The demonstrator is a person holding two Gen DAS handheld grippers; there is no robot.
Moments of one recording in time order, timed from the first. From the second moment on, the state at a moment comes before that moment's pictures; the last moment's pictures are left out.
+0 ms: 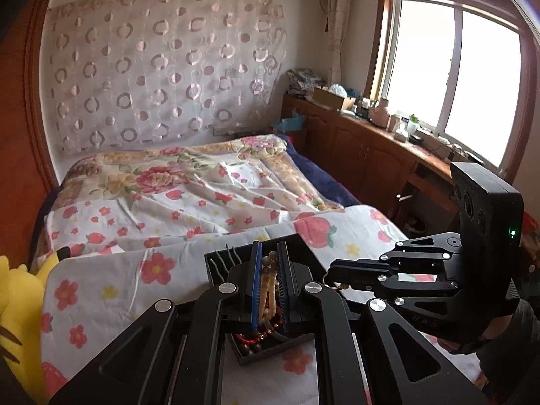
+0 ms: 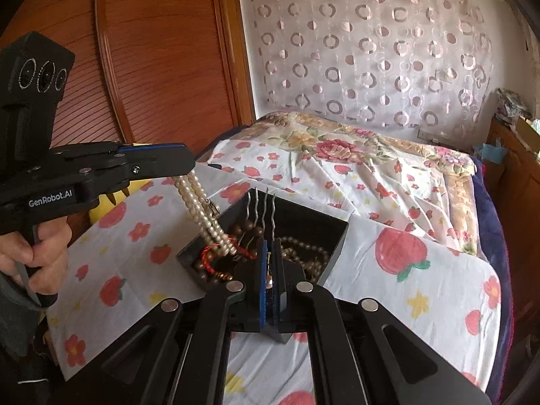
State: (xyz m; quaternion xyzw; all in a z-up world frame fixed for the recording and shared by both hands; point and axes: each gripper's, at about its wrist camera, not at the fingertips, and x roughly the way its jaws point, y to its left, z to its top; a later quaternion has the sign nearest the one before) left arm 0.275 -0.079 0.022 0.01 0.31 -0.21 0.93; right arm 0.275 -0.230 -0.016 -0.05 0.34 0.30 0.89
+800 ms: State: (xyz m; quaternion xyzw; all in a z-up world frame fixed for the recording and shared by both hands) left arm 0.286 -0.079 -0.026 0.01 0.35 -0.22 0.91; right arm 0.274 -0.226 -0.042 -0.04 0.36 0.30 0.88
